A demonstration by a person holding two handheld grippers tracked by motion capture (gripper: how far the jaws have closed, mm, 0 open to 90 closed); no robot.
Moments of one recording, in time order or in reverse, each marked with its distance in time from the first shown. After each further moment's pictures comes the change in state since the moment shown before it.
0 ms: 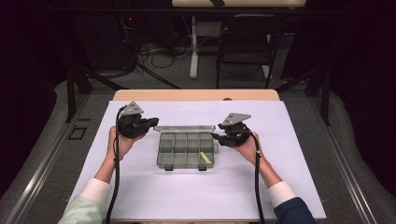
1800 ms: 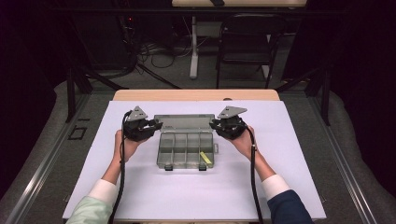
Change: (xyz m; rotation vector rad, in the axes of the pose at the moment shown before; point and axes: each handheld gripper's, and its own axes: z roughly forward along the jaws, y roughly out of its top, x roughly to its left) left arm 0.007 -0.023 0.029 -0.029 0.051 0.023; right arm -0.004 0.020 0.011 -0.039 -0.035 0.006
